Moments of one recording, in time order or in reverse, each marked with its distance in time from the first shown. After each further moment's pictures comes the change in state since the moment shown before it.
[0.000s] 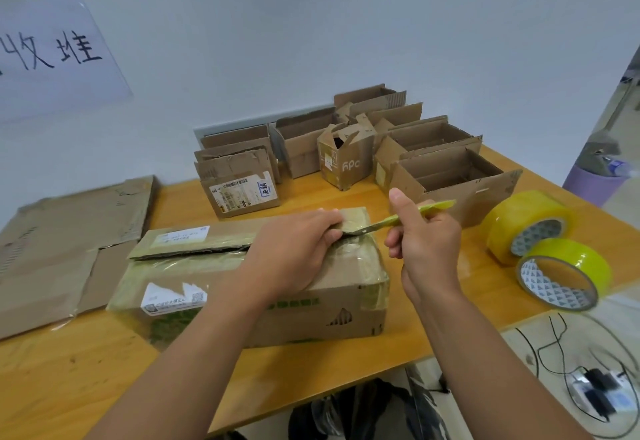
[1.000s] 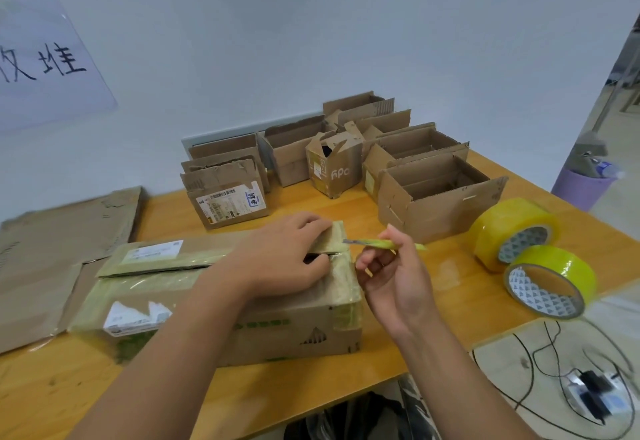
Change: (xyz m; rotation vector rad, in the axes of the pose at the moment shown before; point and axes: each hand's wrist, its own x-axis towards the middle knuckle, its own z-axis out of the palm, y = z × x) left_hand 0.022 -0.006 -0.007 0.056 -0.291 0.051; right_hand -0.008 0.020 -0.009 0.606 -0.272 0.452
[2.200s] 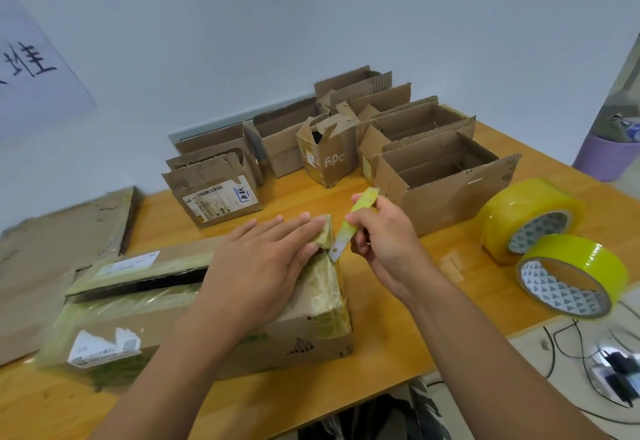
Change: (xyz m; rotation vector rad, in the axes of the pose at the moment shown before) left_hand -0.008 0.008 0.025 0.119 0.266 -0.117; right_hand 0.057 -0.021 -0.002 -0.547 -0.050 0.007
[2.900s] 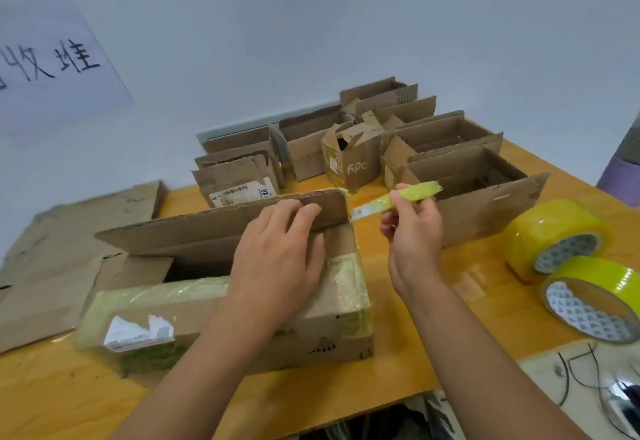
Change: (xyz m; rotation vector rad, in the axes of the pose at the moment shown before) left_hand -0.003 0.004 -0.003 0.006 0.339 -0.152; right_hand 0.014 0.006 0.017 0.152 0.343 -0.245
